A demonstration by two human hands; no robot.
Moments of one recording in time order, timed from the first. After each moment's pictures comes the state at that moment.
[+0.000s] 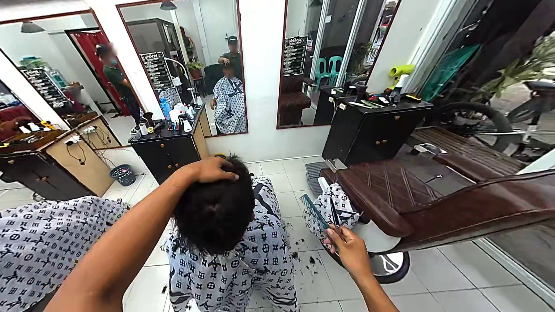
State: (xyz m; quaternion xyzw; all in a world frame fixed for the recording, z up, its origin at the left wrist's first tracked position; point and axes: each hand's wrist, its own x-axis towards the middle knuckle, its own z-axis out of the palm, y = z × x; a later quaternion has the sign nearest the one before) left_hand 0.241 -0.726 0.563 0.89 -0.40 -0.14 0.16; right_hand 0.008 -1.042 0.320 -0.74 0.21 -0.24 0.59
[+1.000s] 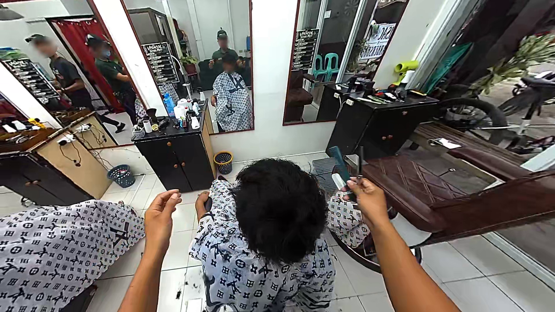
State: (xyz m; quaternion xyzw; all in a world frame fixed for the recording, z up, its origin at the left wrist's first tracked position) left_hand 0.228 -0.494 0.446 0.76 -0.07 0.16 0.62; right_hand 0.133 -0.986 0.391 -0.69 0.22 -0.32 0.61
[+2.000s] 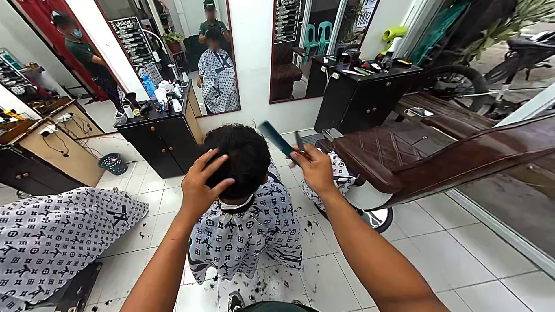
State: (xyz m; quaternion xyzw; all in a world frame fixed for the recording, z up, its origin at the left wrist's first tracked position) left_hand 0.176 -0.636 0.448 0.79 -0.40 0.27 0.39; right_hand 0.089 -0.938 0.443 -0.77 -0.03 -0.34 0.53
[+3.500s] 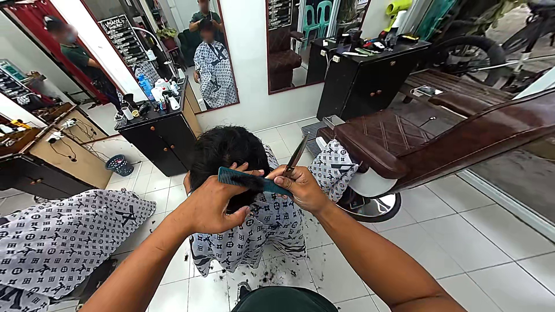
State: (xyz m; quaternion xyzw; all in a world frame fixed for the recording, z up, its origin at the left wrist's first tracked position) left_hand 0.118 -0.666 0.512 0.74 -0.65 0.05 0.20; right_hand 0.050 -0.910 0.427 -0.58 -0.22 -0.14 0.77
